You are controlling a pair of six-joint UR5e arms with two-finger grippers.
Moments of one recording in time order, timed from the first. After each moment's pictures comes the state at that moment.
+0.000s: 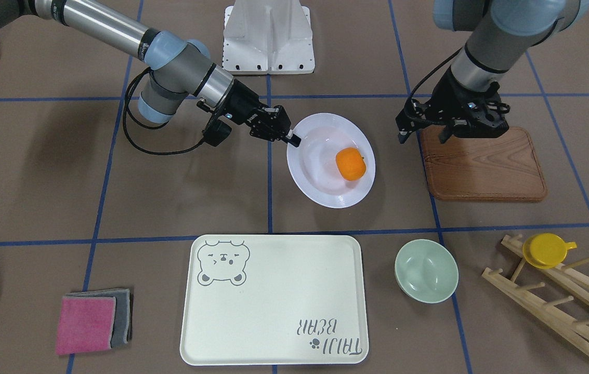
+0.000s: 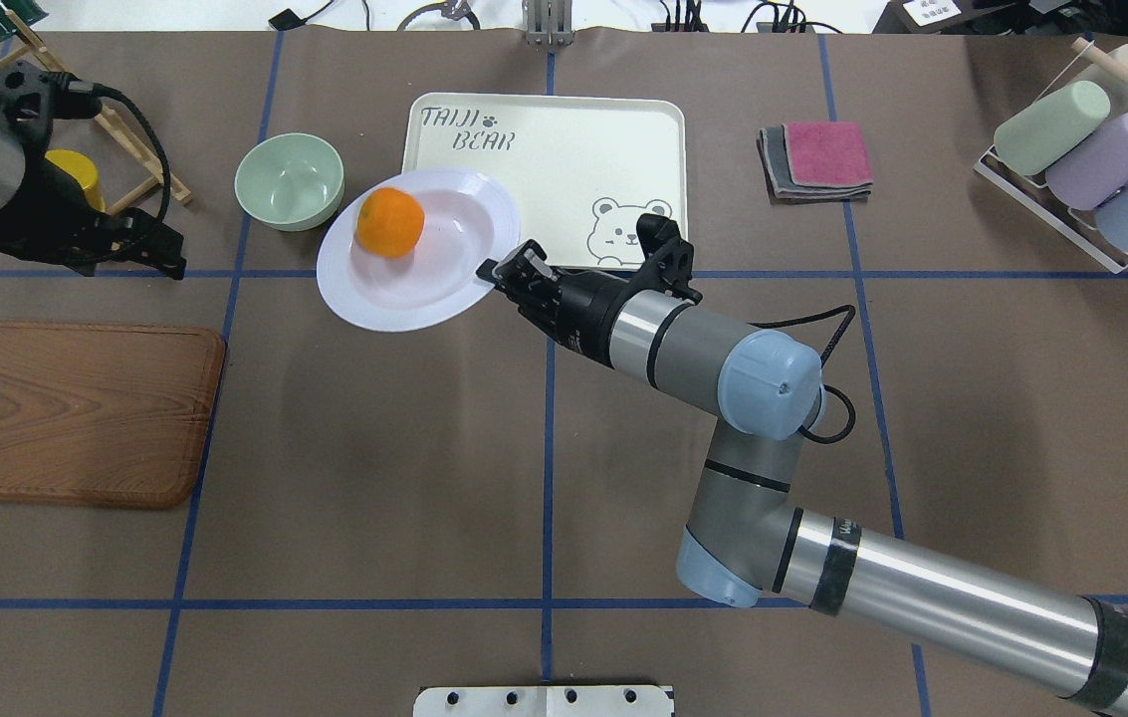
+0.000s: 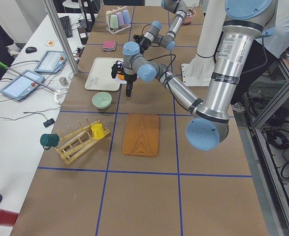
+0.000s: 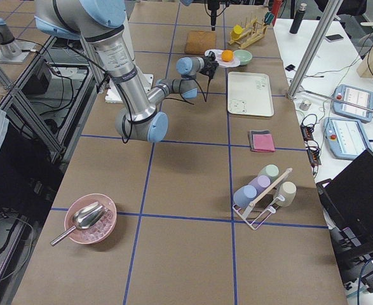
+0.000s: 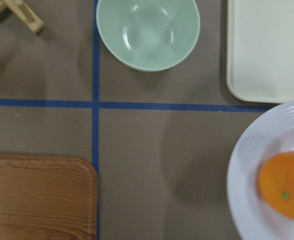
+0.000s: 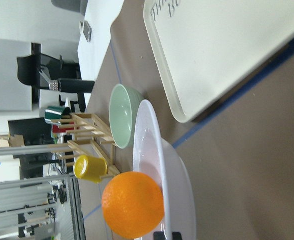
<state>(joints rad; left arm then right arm) -1.00 -1.80 -1.97 -1.61 -2.16 -0.73 0.45 -0.91 1.37 -0.25 1.35 2.04</state>
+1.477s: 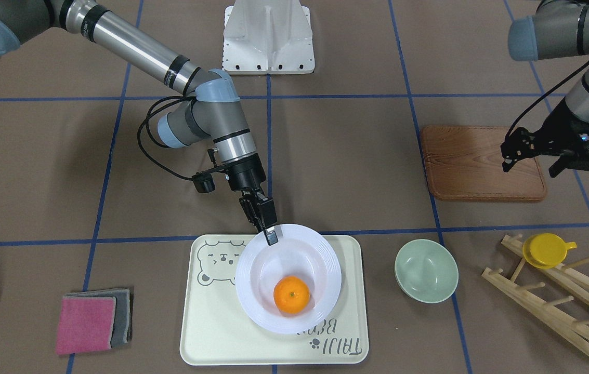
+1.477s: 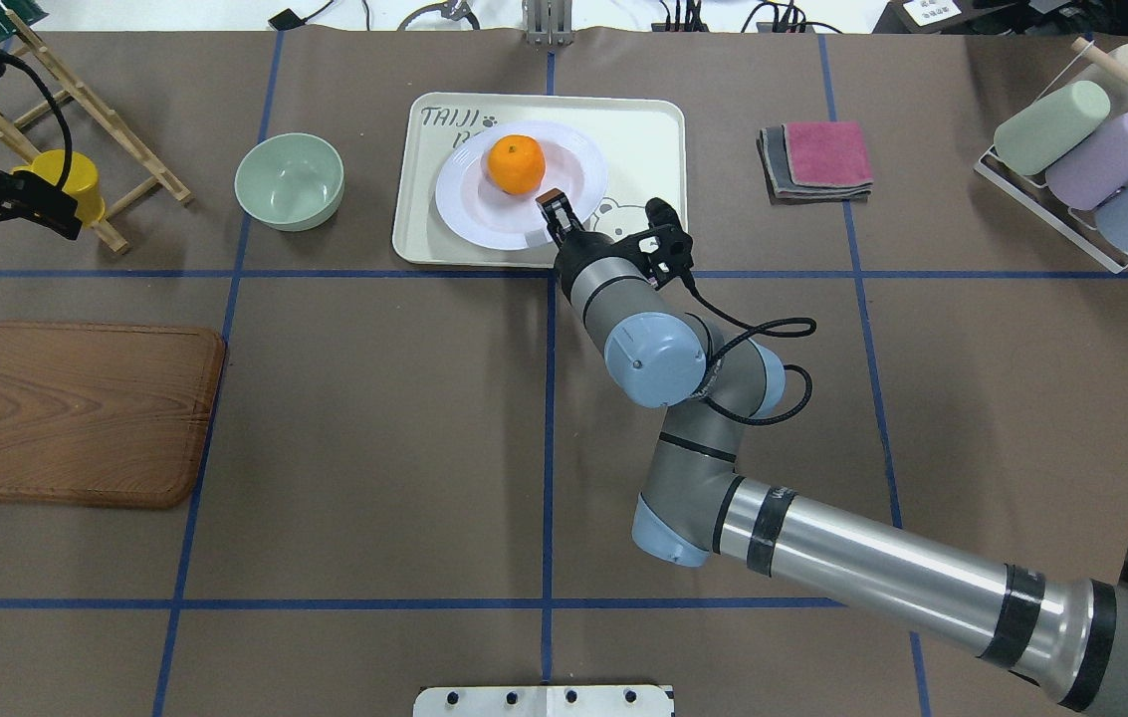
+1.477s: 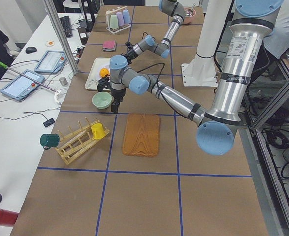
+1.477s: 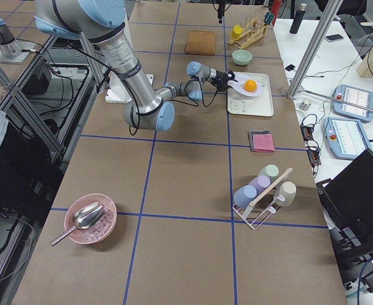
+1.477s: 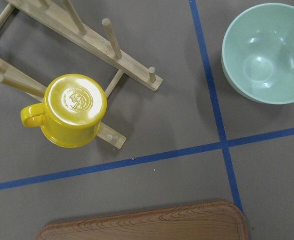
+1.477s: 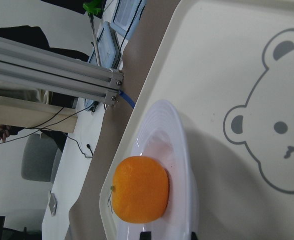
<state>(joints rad) -1.11 -1.78 -1.86 -1.62 -2.16 -0.50 0.47 -0.79 1.12 -0.55 1.10 2.17</state>
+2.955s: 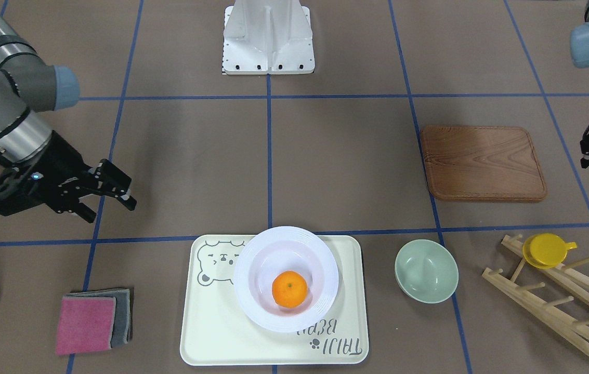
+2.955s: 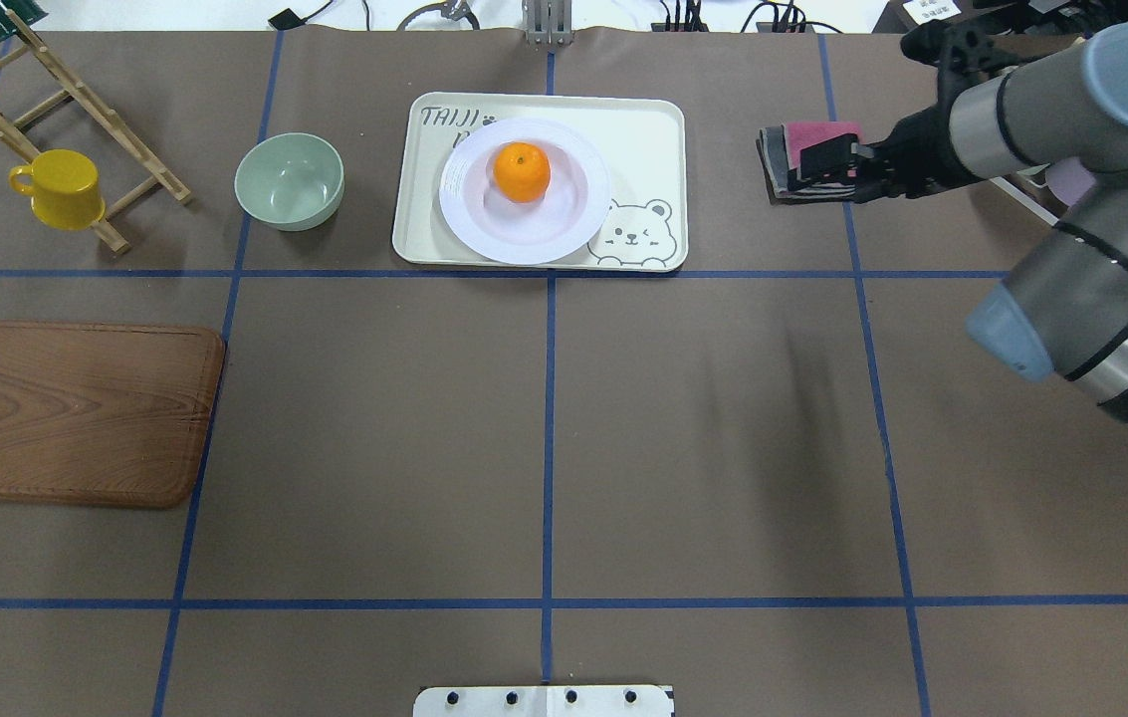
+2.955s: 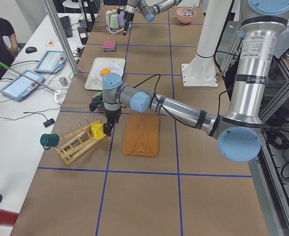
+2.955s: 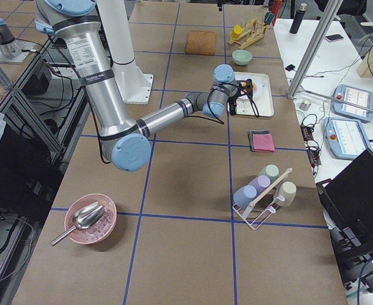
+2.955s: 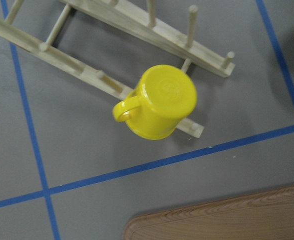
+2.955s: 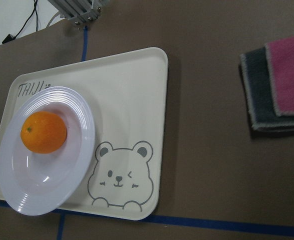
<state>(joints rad) -1.34 -1.65 -1.76 -1.63 -2.19 -0.07 1.02 -1.24 1.62 -0.85 2.21 1.05</state>
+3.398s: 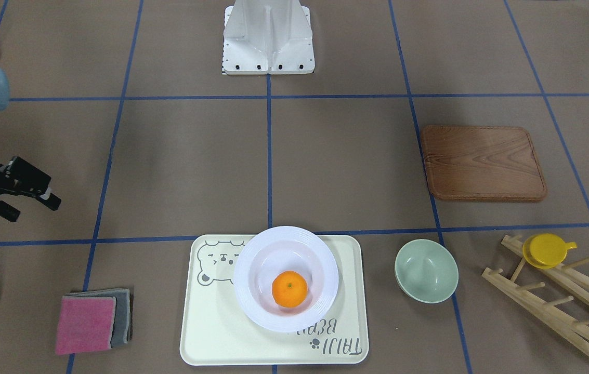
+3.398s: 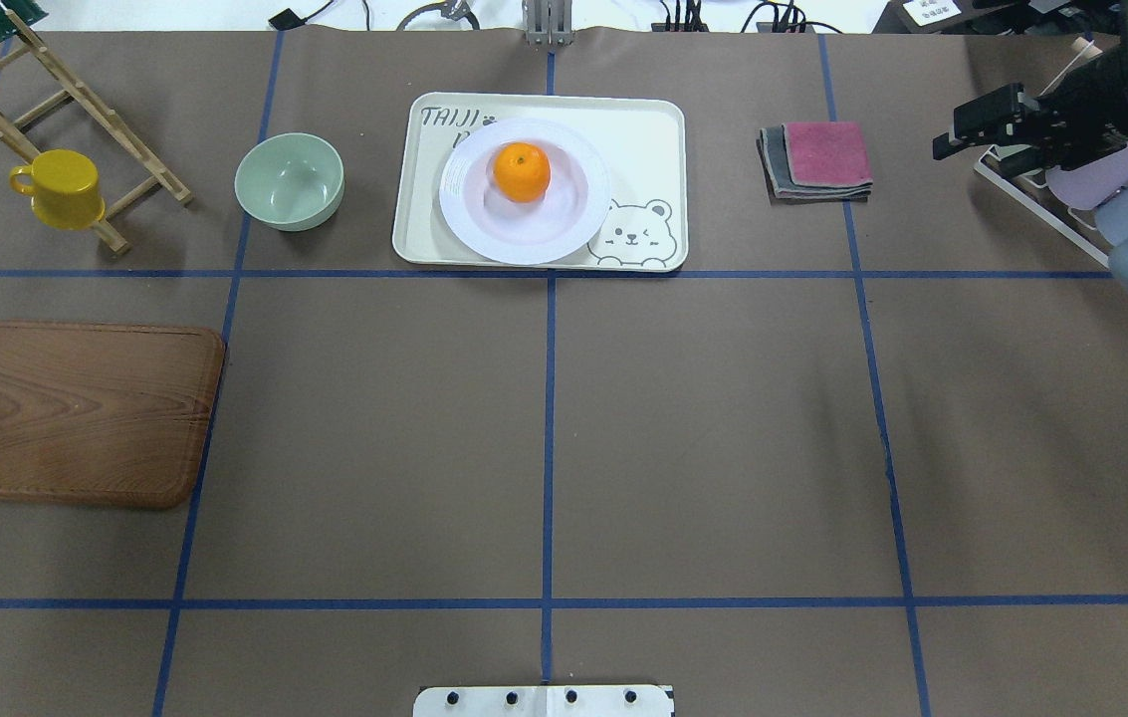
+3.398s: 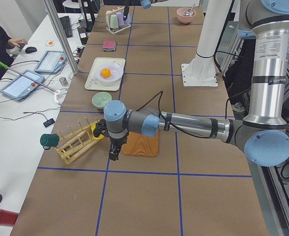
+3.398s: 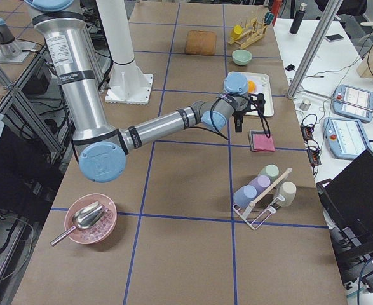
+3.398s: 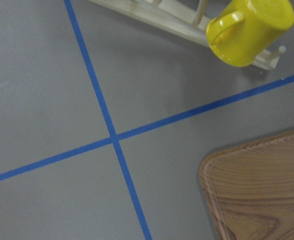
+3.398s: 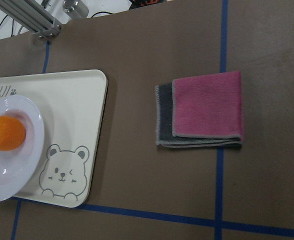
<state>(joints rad) -1.46 -1.55 -1.68 -1.66 -2.32 0.12 1.20 -1.35 1.68 -1.05 2.37 0.91</state>
